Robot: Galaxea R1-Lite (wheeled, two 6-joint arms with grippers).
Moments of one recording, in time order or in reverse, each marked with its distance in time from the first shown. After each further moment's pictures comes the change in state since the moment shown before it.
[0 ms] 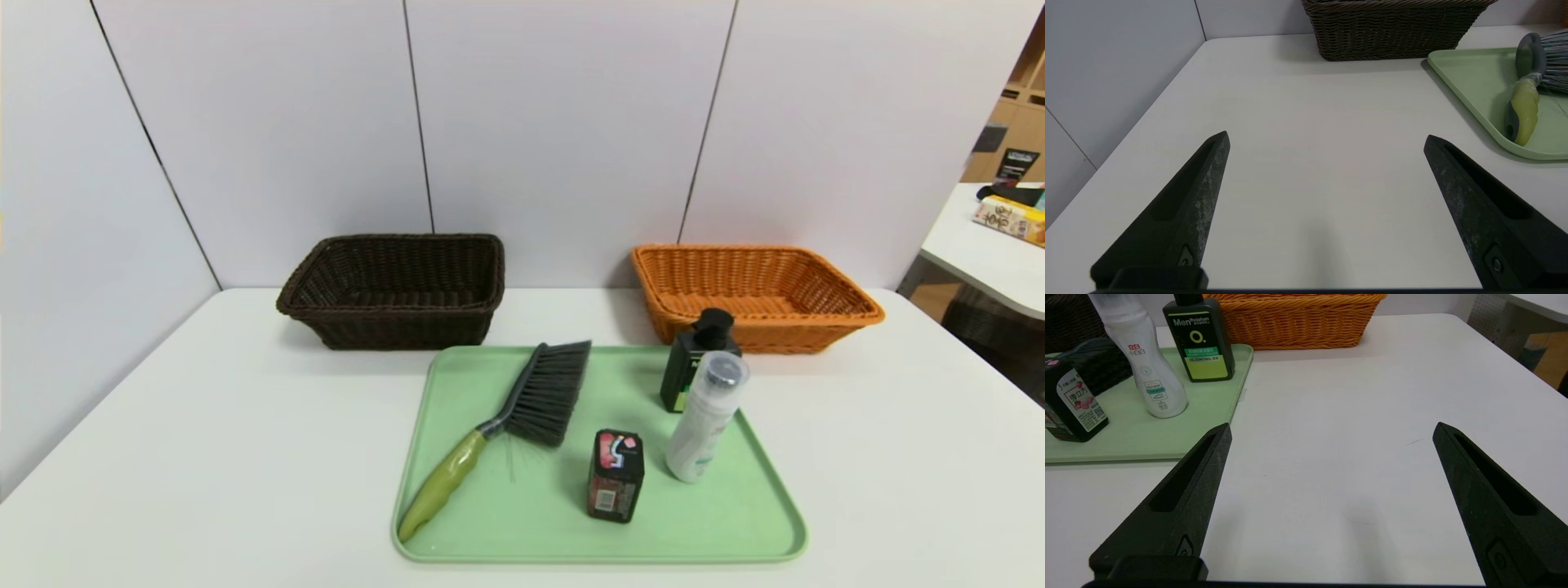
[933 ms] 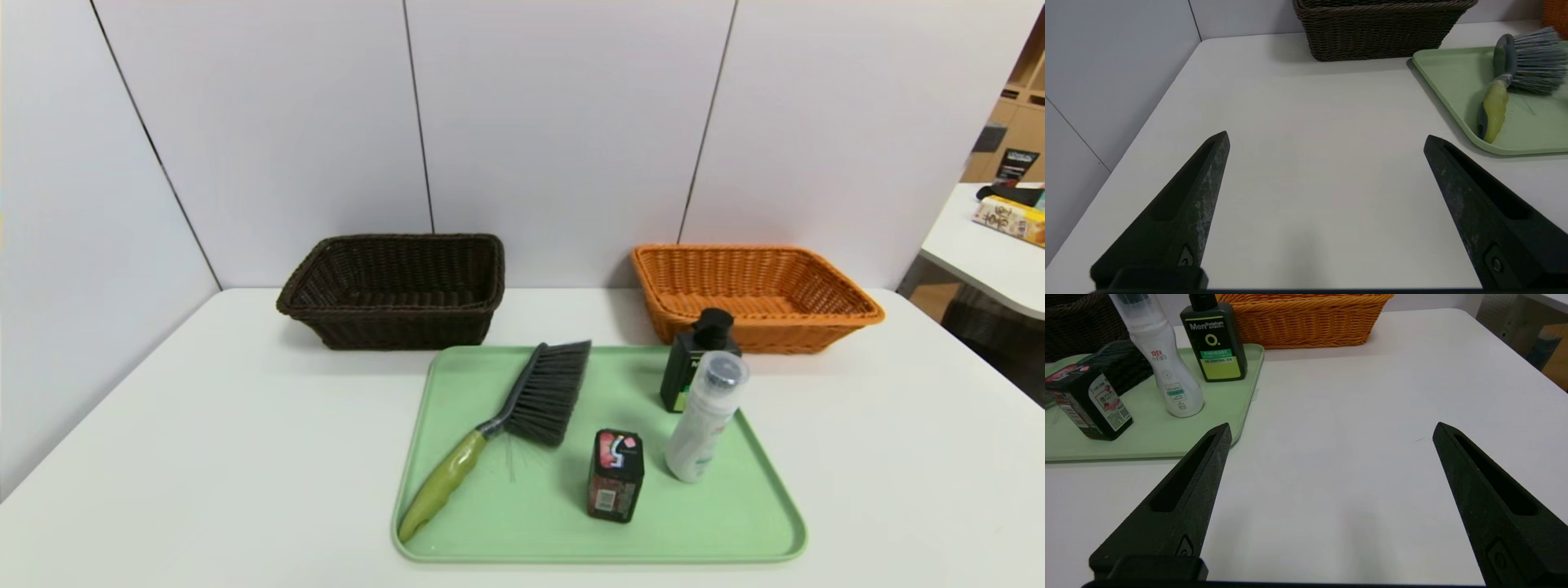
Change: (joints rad) left arm 0.000 0.024 -0.251 0.288 -0.026 0.005; right arm 0.000 0.003 -0.146 0.173 0.027 0.022
